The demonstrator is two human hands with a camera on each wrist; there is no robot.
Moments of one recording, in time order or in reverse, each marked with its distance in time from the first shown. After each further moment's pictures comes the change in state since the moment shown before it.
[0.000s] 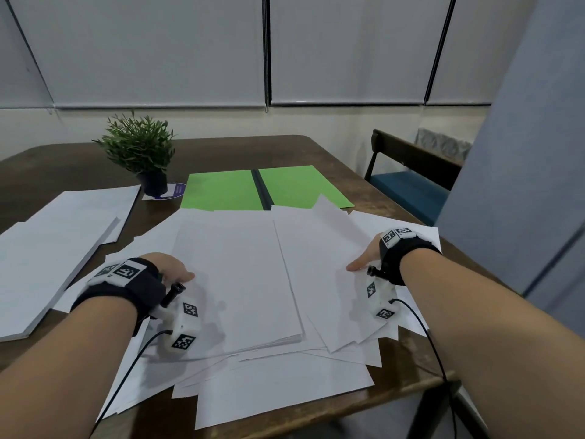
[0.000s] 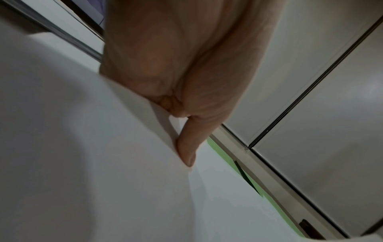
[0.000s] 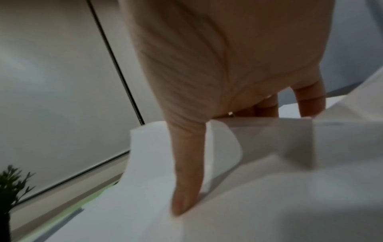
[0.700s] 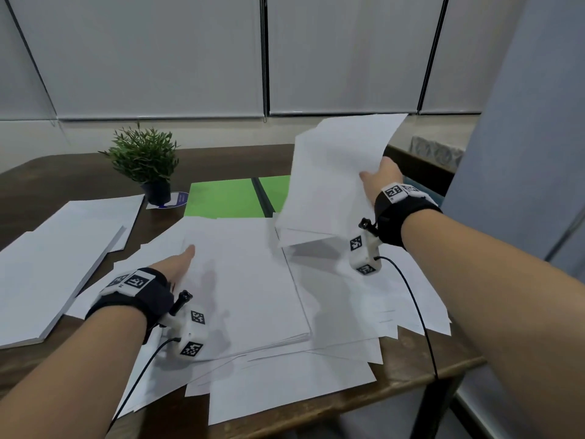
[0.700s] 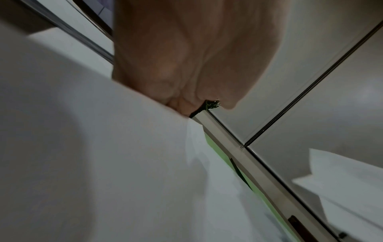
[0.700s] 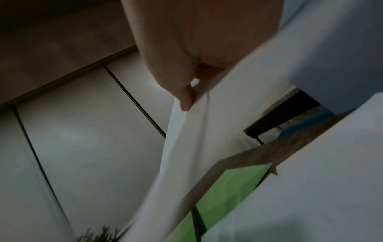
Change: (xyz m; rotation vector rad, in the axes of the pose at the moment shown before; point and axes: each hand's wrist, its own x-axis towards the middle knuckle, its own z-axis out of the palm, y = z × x) left_hand 0.113 -0.048 0.038 -0.986 0.124 -0.026; right_hand -0.008 -0.049 -0.072 0.644 0.761 -0.267
